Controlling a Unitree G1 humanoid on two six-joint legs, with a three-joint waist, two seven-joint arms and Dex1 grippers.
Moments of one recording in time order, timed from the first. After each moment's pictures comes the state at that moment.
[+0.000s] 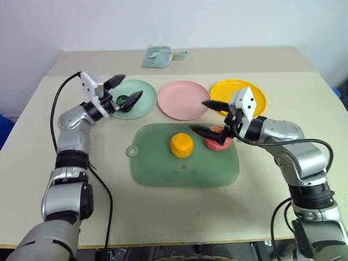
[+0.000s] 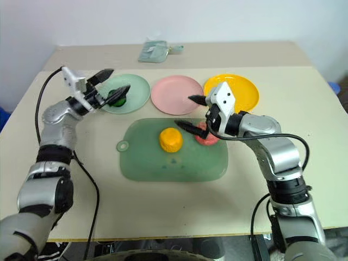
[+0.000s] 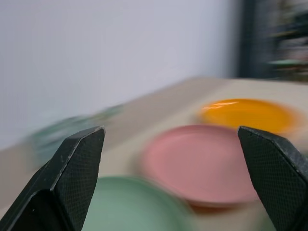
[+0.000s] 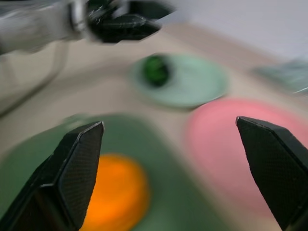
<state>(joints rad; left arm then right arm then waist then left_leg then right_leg) -0.71 0.50 0.18 0.60 -0.47 -0.09 -1.18 -0.47 -0.62 0.03 -0.31 0.50 0.59 0.86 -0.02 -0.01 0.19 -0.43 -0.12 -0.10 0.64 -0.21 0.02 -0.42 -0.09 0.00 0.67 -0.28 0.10</state>
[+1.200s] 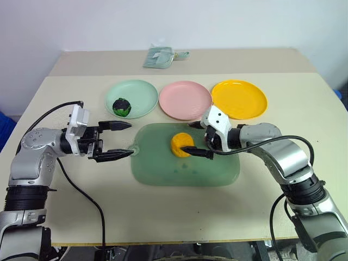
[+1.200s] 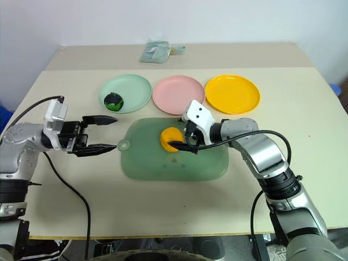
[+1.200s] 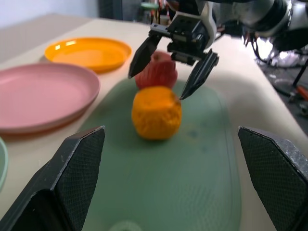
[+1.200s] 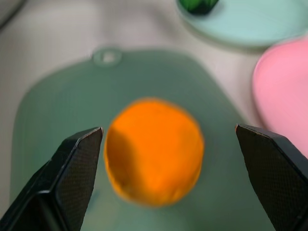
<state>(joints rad) -0.39 0.76 0.15 0.14 -0.57 0.22 -1.50 -0.57 -0.64 0.29 -0.28 0.31 0.76 0.86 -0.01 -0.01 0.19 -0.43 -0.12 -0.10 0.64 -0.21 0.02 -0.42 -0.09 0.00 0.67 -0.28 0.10</state>
